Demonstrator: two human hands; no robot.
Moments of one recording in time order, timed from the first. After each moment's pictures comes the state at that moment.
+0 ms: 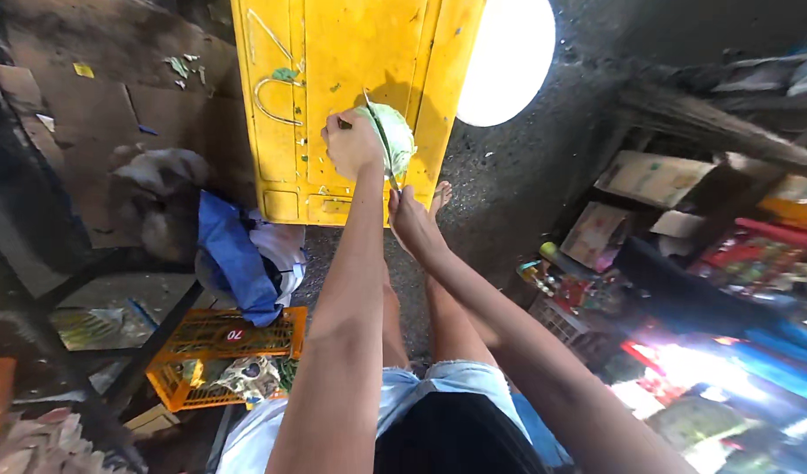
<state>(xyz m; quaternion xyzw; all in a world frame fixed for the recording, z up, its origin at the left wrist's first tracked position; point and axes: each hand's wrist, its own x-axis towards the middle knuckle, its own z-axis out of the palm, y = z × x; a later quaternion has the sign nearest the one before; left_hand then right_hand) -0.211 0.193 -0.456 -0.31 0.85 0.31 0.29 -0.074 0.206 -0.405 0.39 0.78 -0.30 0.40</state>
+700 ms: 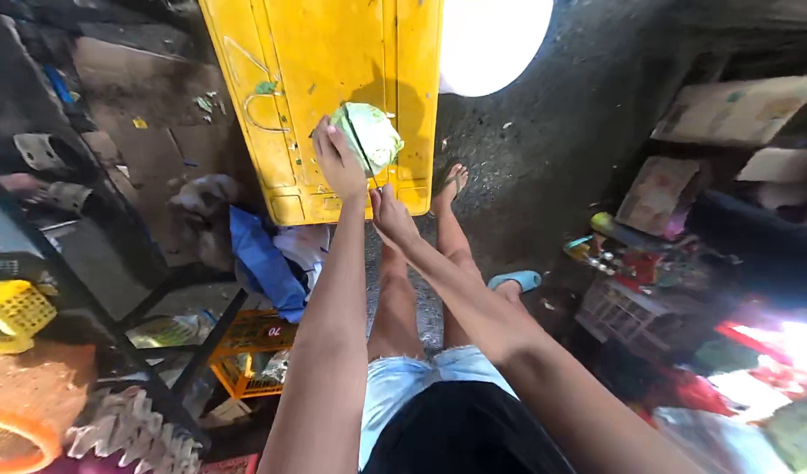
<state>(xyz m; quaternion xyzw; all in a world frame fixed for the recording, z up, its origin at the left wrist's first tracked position) -0.156 0.156 -0.481 -0.02 0.88 0.46 0.16 -0.038 0.183 -0.441 0.40 0.75 -0.45 0.28</state>
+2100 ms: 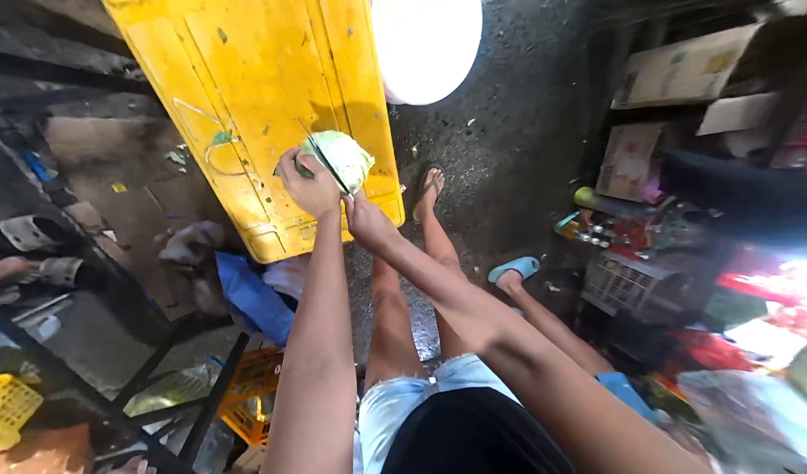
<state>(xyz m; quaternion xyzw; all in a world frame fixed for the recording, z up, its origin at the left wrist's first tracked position) -0.154 0.184 -0.483 0.01 0.93 0.34 0.11 -0.057 0.221 -0.411 0.42 0.70 -0.48 0.32</state>
